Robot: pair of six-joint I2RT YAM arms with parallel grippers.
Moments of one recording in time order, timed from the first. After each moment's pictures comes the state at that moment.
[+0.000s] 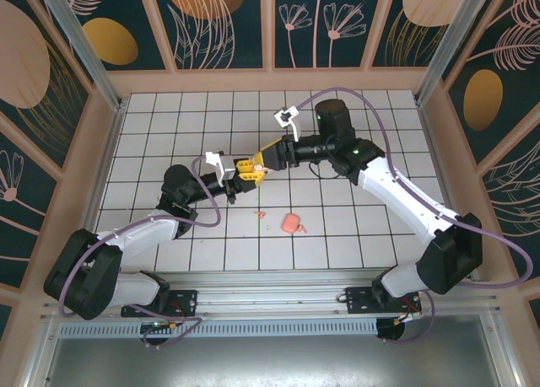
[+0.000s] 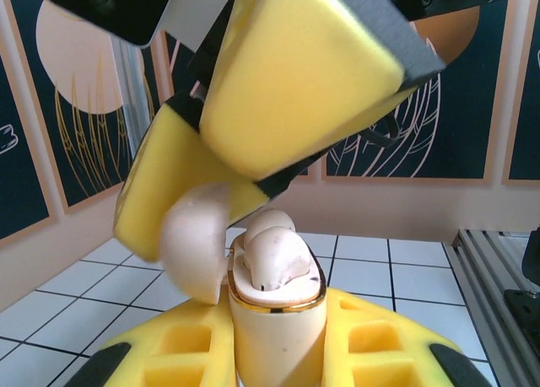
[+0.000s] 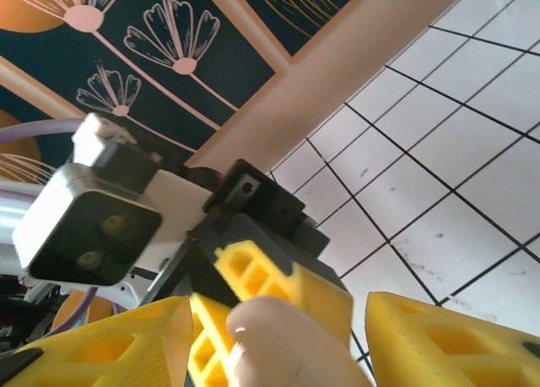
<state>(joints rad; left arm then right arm) -0.51 1.31 0.54 0.97 0.80 -0.09 0.60 1.42 1.28 -0.26 -0.88 0.34</state>
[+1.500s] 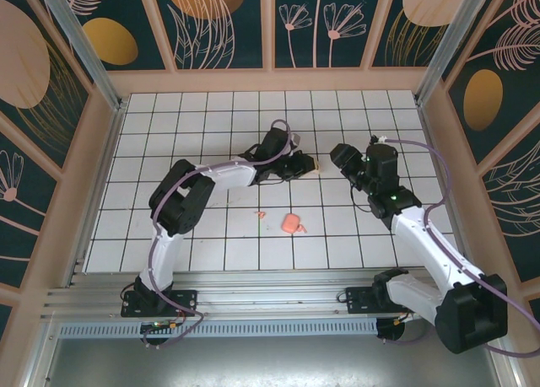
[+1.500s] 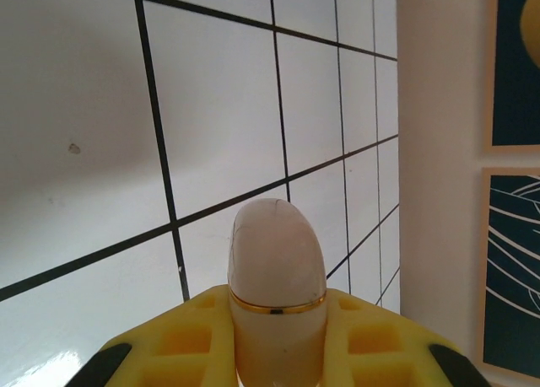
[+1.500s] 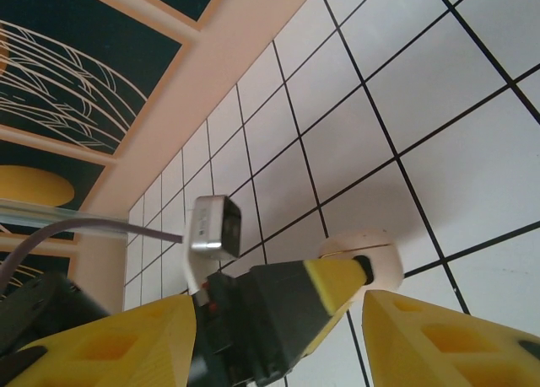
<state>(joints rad) -0.71 2.18 1.49 0.07 0.49 -1.03 0.32 1.03 0.71 -0.11 -0.08 0.95</state>
